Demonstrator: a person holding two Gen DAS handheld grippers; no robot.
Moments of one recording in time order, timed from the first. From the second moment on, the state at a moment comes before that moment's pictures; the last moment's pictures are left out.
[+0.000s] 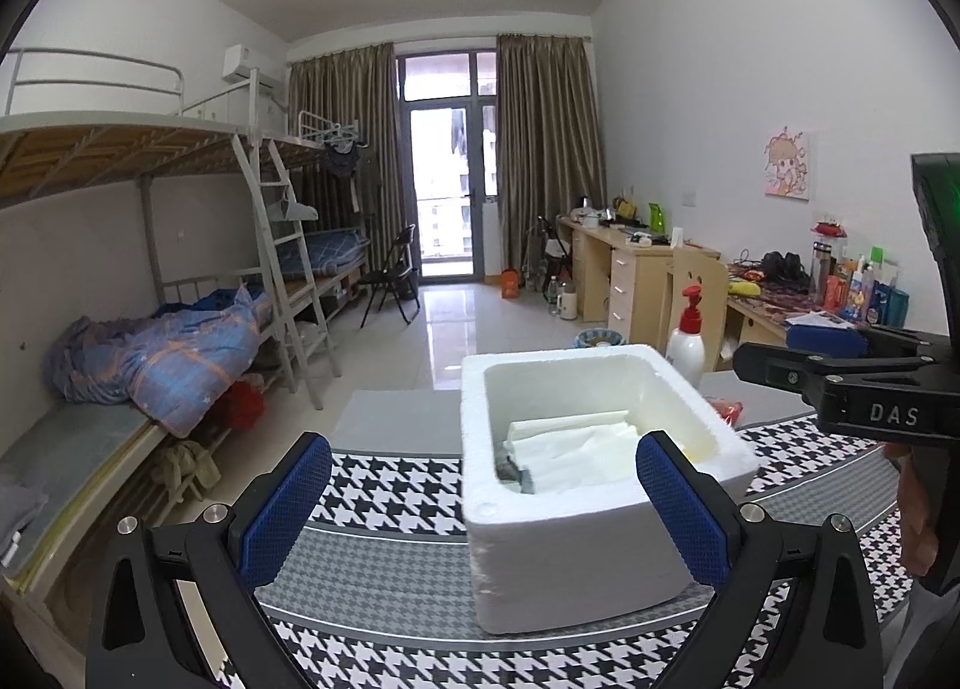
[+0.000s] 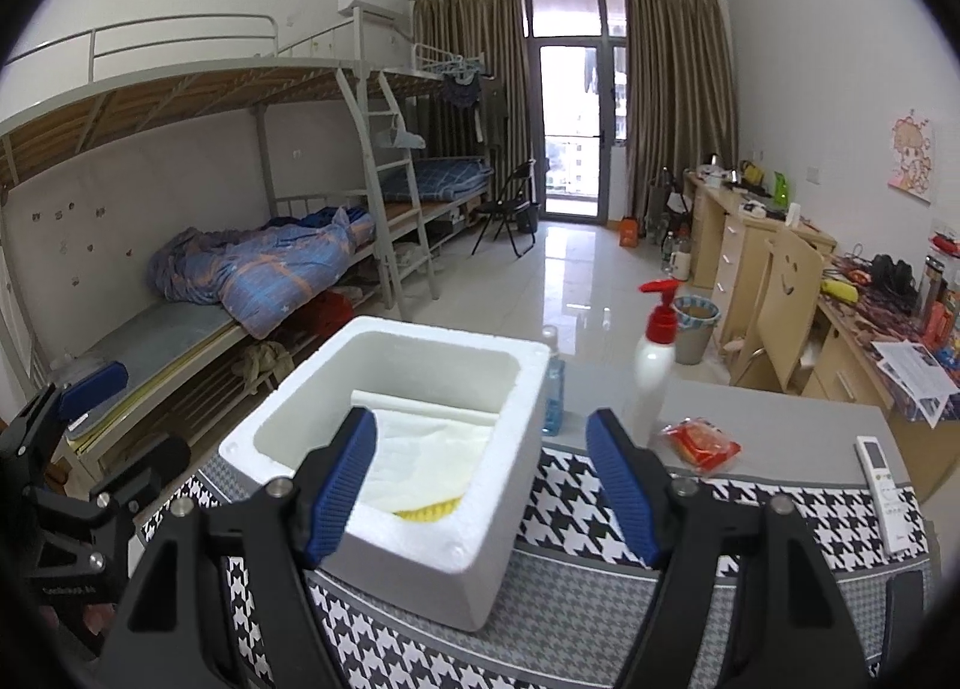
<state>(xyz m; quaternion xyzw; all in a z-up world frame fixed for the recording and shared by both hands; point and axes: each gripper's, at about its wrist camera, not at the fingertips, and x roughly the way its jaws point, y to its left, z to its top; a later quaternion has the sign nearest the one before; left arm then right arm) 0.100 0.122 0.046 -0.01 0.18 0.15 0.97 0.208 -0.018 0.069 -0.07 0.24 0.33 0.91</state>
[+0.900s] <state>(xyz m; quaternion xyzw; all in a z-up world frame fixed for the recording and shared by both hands) 0.072 0.061 0.067 0.01 0.16 0.13 0.98 0.148 -0.067 0.076 -0.08 0.18 0.25 0.95</state>
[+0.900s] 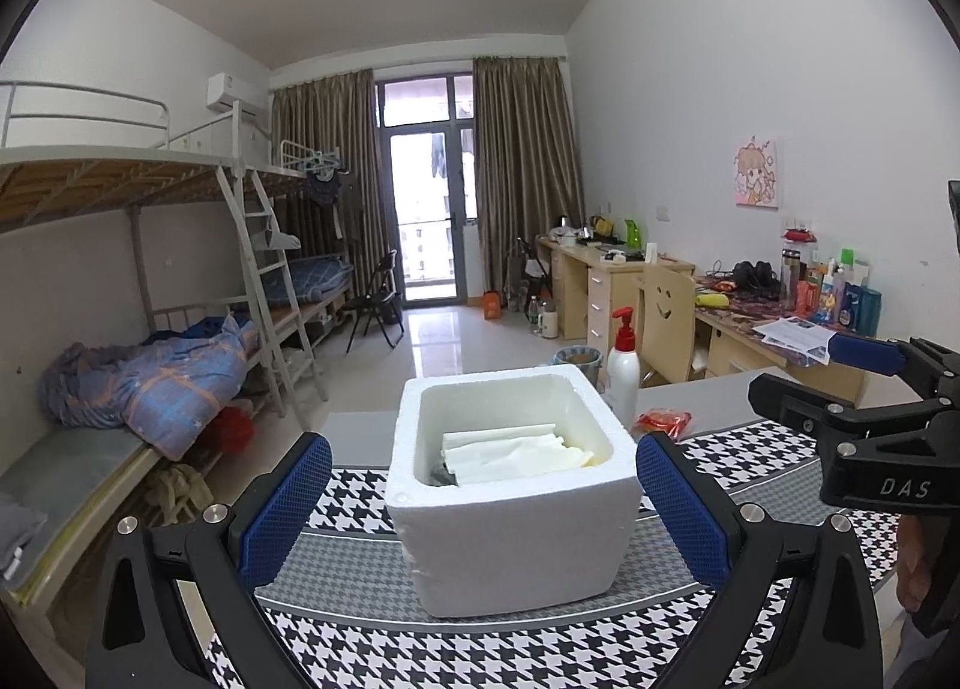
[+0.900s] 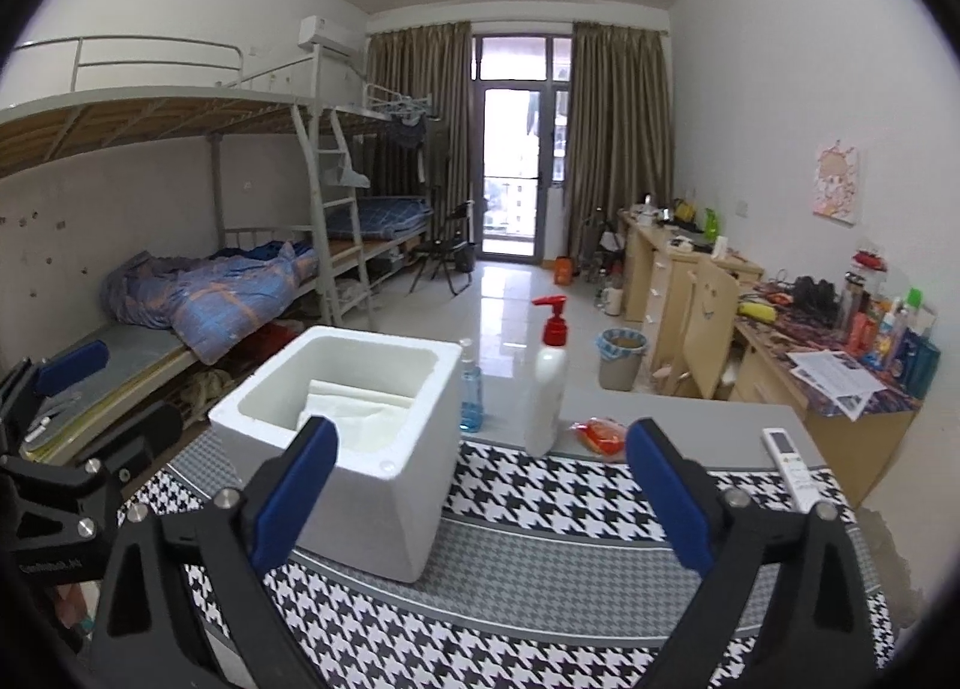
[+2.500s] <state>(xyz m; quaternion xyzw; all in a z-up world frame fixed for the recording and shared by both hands) 0.008 0.030 0.046 0.00 0.08 0.12 0.99 0.087 -0.115 0.048 -0.05 0.12 0.23 0.96</state>
